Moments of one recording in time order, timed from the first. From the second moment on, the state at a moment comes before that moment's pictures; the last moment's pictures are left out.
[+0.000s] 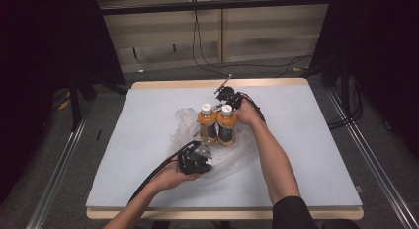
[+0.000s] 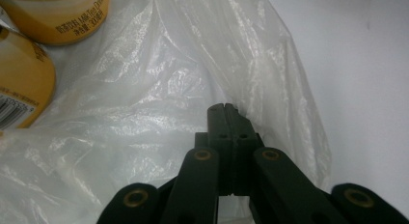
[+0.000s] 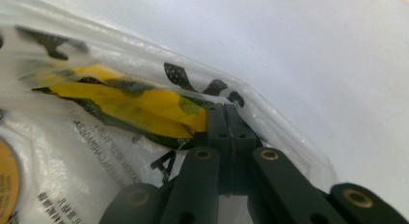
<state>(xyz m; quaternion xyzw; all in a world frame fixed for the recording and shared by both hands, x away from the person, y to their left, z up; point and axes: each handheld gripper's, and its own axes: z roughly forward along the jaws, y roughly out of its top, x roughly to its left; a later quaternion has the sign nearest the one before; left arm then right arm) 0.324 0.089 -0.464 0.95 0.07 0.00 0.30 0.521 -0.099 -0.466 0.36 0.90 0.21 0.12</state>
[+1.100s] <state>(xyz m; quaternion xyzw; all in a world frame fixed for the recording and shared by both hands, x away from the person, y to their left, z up) 0.359 0.135 -0.443 0.88 0.19 0.01 0.43 0.478 -0.141 -0.423 0.35 0.86 0.35 0.11</state>
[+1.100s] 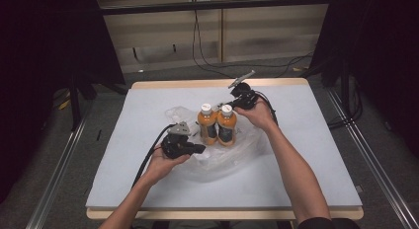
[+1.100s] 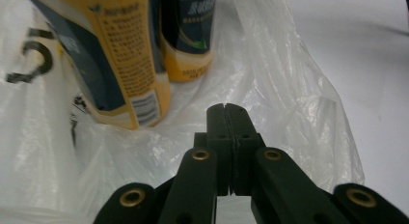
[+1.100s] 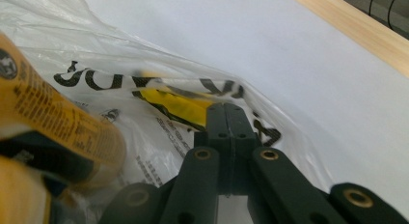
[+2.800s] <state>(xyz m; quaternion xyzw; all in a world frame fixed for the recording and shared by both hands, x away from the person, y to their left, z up) 0.306 0.235 -0.410 0.80 0.29 0.17 0.50 0.302 -0.254 -0.378 0.38 0.73 0.52 0.20</state>
